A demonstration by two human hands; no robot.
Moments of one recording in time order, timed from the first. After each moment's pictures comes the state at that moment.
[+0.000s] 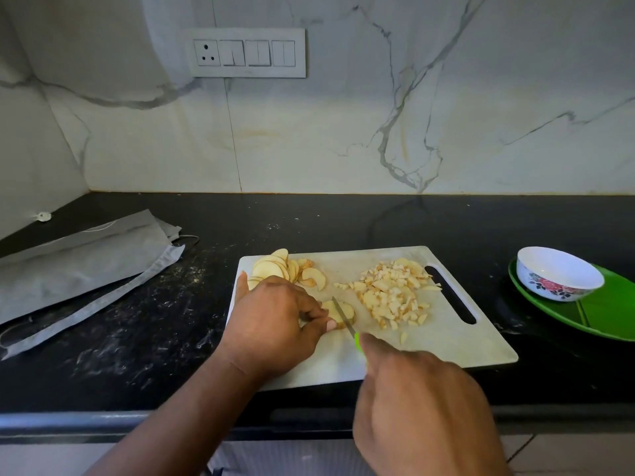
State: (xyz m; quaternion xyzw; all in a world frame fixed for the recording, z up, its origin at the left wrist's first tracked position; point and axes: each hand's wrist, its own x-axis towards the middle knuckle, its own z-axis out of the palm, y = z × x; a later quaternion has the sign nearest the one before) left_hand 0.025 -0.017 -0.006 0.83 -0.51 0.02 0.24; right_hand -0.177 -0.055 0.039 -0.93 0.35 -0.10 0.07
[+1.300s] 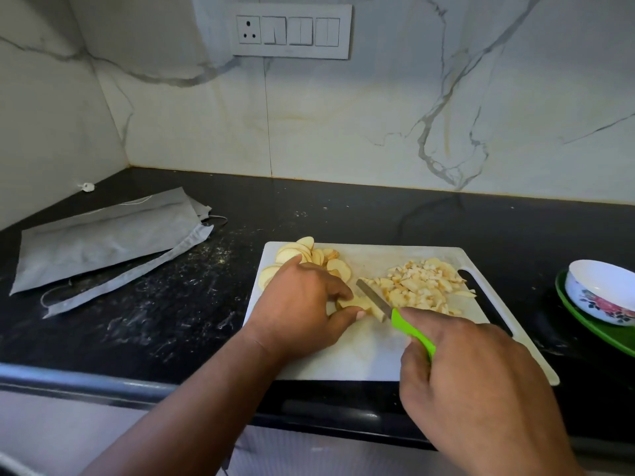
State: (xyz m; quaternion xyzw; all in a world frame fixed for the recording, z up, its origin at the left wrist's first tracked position) left_hand 0.032 -0.028 -0.012 0.77 -0.57 0.08 0.28; right_hand -0.174 -0.087 0.045 -0.92 0.35 -0.19 0.06
